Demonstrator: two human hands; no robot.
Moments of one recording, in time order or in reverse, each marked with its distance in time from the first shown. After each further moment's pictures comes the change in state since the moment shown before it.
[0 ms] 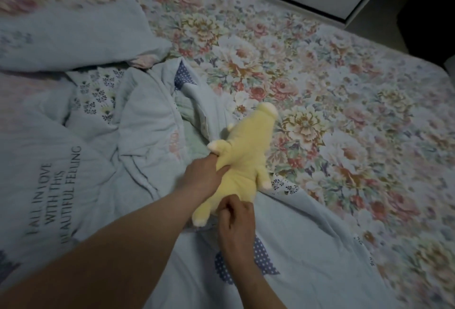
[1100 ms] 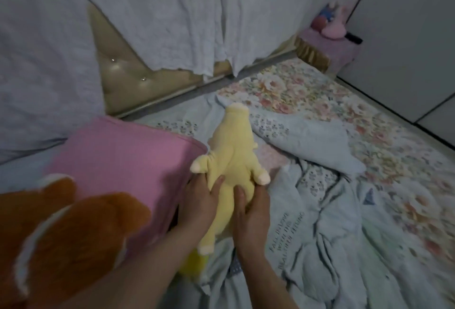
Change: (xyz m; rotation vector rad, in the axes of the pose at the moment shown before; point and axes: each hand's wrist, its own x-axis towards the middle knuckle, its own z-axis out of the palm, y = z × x) left_hand -0.327 -0.260 -0.310 -0.537 0.914 -0.525; right_hand -0.186 -0.388 0.198 0.172 -0.375 -0.376
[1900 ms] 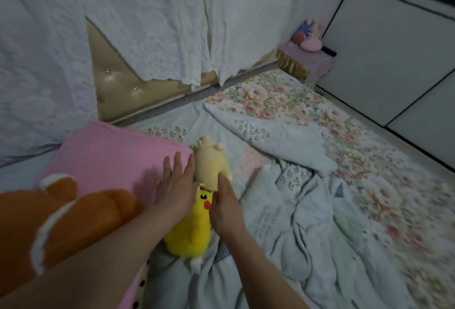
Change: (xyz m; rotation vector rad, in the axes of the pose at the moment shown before) left_hand 0.008 0.018 -0.056 0.710 -0.192 0.150; right_hand 0.001 -0.044 -0.016 -0.319 -0.467 -0.150
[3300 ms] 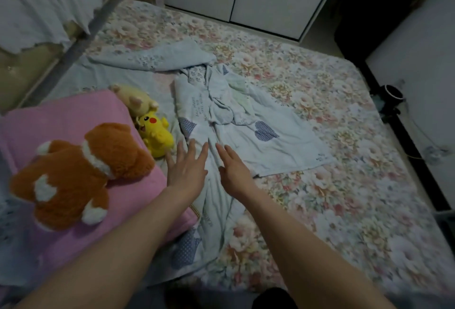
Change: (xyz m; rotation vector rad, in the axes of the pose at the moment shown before) left_hand -0.330 -0.124 -0.066 0.306 -0.210 0.850; right_hand -0.385 -0.179 0.071 -0.174 0.319 0.486
